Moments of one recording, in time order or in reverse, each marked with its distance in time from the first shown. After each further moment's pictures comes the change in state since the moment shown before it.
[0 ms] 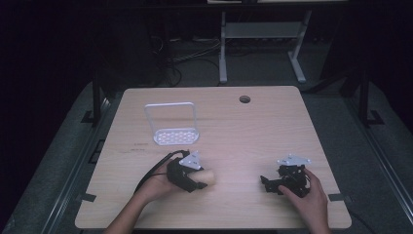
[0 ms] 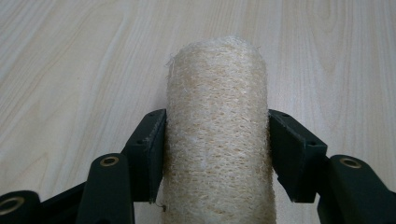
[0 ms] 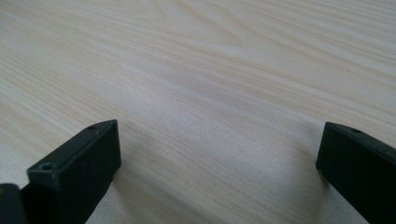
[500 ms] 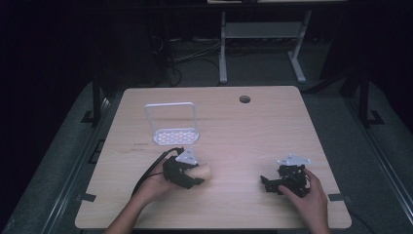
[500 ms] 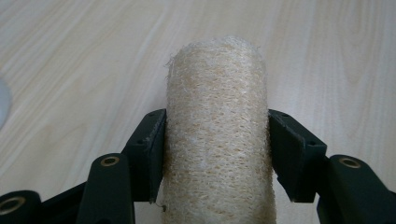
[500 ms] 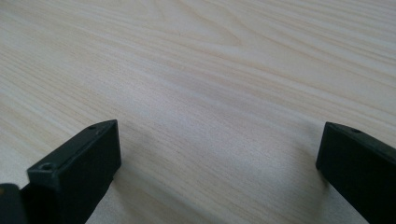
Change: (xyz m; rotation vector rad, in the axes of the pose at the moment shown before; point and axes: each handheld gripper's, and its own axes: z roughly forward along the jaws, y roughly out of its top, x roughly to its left) left arm 0.004 -0.003 -0.011 -0.011 0.087 -0.112; right arm 0.000 0.000 0.000 0.000 0.000 -0.001
